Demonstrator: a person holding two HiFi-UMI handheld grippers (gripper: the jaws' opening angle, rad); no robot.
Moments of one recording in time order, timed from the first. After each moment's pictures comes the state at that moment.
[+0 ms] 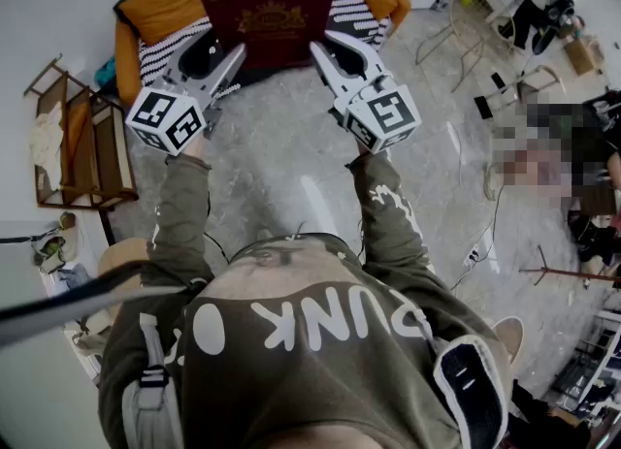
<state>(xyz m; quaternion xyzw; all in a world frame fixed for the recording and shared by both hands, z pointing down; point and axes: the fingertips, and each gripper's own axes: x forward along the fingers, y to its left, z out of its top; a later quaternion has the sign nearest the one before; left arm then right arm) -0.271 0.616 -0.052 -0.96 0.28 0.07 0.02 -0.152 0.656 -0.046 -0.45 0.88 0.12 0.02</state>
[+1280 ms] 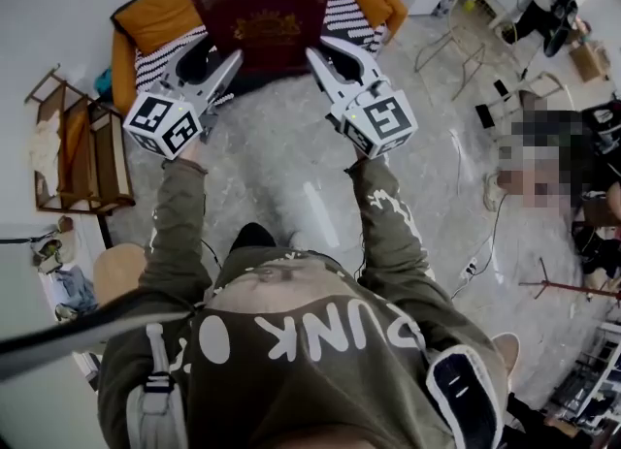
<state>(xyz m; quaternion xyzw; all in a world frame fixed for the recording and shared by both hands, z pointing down) -0.203 0.607 -0.057 -0.96 0.29 0.05 0.03 -0.084 0.647 -0.048 -0.44 0.89 0.13 0.03</state>
